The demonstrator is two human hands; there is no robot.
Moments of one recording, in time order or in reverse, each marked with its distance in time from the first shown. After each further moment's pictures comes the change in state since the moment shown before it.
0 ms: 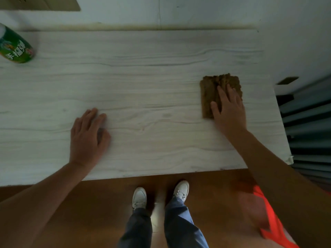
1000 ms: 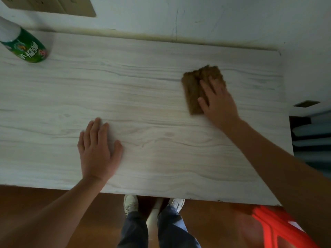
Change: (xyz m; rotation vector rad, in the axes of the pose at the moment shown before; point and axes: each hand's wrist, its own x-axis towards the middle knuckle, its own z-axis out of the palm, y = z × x) left_hand -0.001 0.052 0.017 0.100 0.022 -0.288; right_hand 0.111 -0.045 0.007 -0.083 -0.075 -0.419
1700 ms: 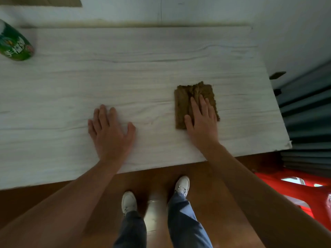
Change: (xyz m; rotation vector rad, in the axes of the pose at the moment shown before) left_hand -0.001 -0.008 -0.001 -0.088 -0.040 0.039; right_hand -0.151 -0.122 0.037 0.102 0.064 0.368
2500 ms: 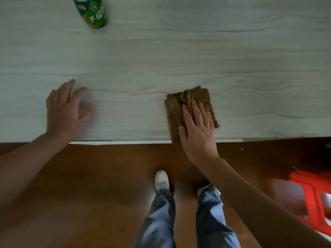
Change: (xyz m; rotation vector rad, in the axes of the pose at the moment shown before) left_hand 0.034 -0.302 -0.113 0.181 0.082 0.269; right_hand -0.125 -0.182 0.070 0.004 -0.079 -0.230
